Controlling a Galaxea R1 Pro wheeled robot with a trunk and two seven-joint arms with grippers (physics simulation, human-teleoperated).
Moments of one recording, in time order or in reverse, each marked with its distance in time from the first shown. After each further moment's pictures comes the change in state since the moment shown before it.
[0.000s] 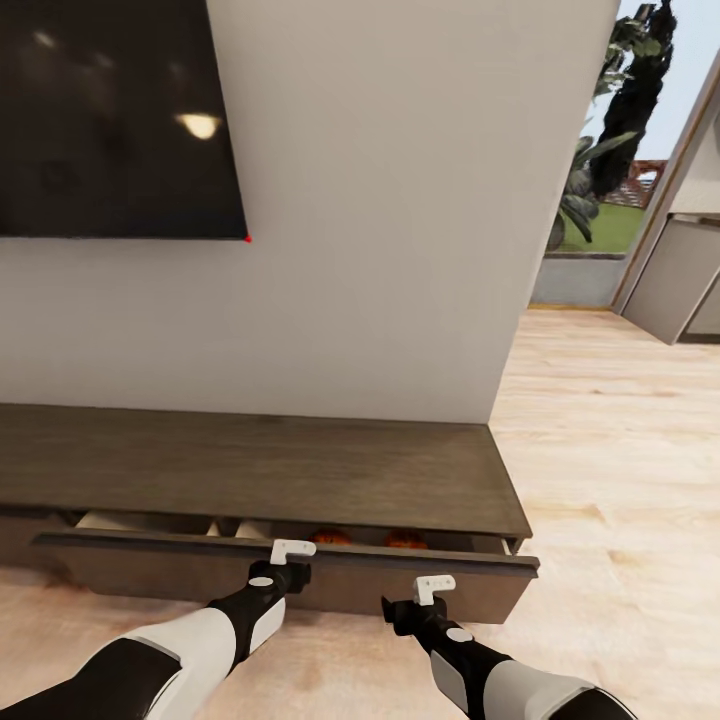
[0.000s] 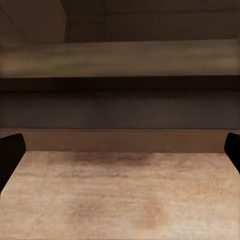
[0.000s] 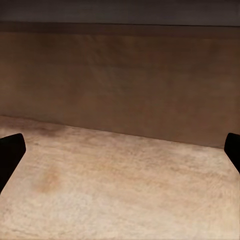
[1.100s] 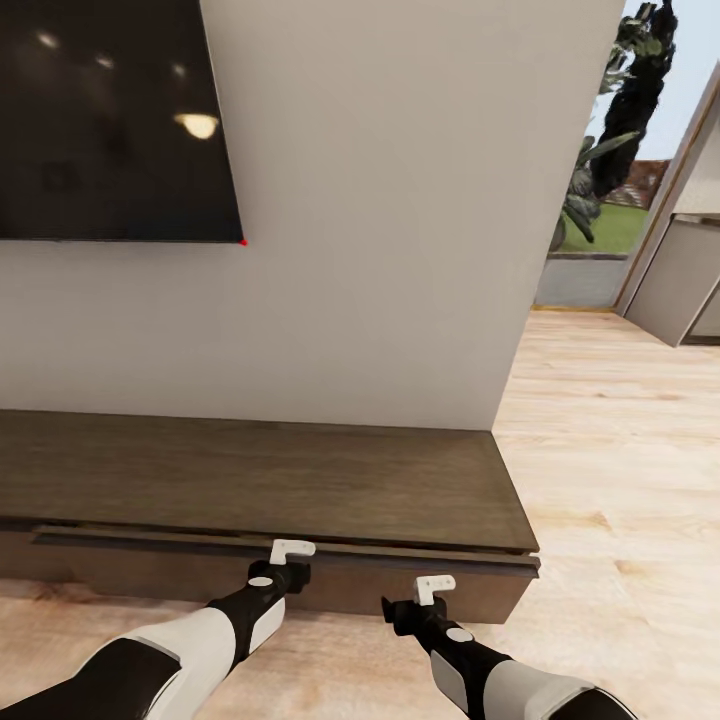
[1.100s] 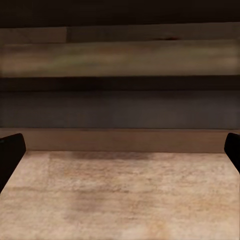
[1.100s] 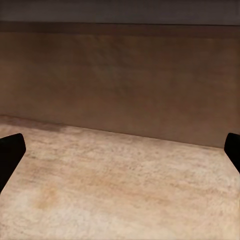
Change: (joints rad) left arm 0.000 0.001 0.001 0.000 0.000 0.000 0.000; right arm 0.000 0.000 -0.002 0.000 0.000 0.000 0.000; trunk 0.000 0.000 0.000
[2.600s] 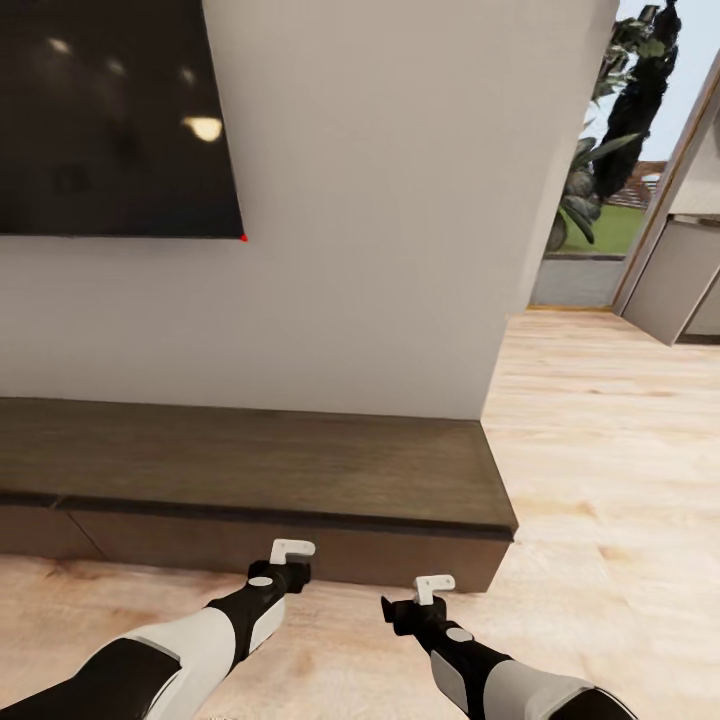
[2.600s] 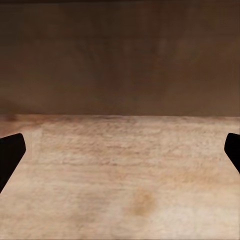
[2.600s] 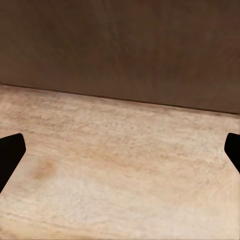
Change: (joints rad) left arm 0.000 0.000 0.001 -0.001 -0.001 0.001 0.000; right arm 0.000 0.000 0.006 -0.001 0.001 0.001 0.002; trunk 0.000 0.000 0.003
